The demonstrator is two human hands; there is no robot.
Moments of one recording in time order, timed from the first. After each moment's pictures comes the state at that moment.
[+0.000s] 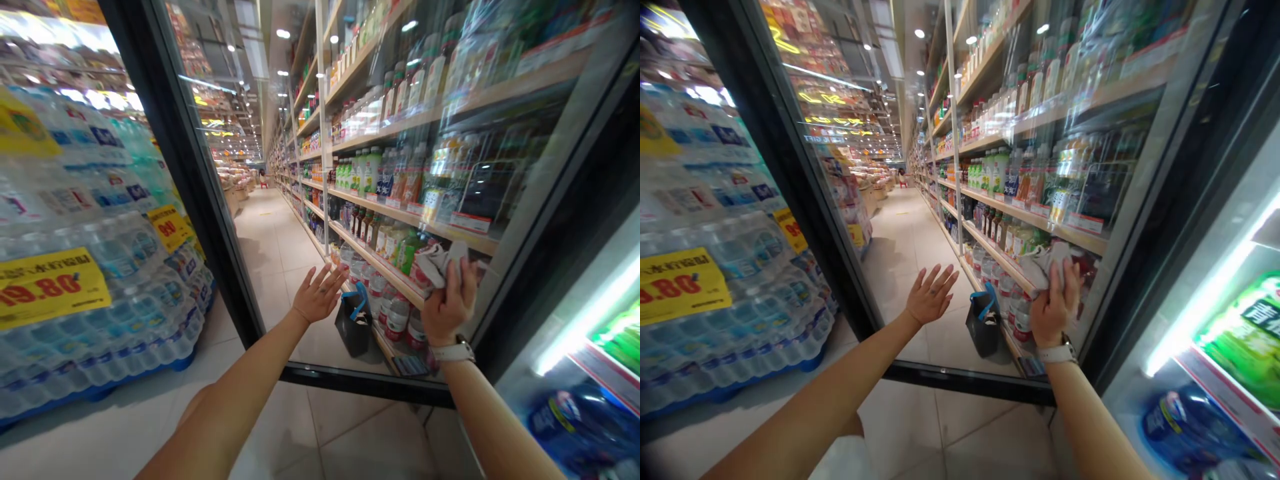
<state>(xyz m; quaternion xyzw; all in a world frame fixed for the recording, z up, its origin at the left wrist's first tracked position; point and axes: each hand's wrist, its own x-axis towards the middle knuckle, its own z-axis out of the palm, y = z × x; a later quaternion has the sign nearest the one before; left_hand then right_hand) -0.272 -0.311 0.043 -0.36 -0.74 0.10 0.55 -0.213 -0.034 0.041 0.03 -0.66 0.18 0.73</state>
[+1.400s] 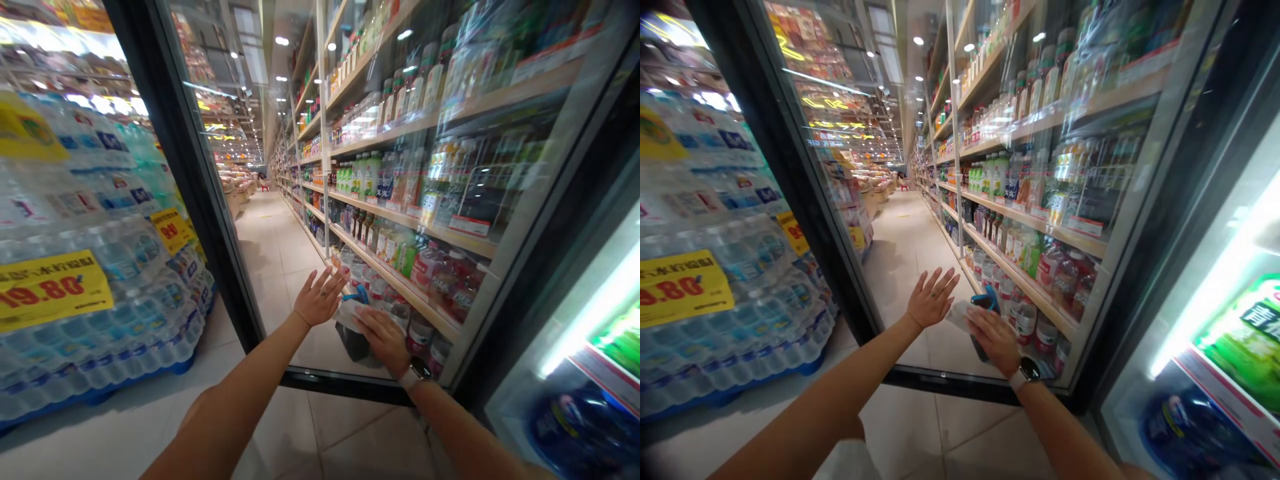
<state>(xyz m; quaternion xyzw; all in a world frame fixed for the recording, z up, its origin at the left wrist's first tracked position) -0.268 -0.309 0.046 -0.36 -0.72 0.09 0.59 -0.207 -0.096 -0.042 0.31 -0.78 0.04 0.54</state>
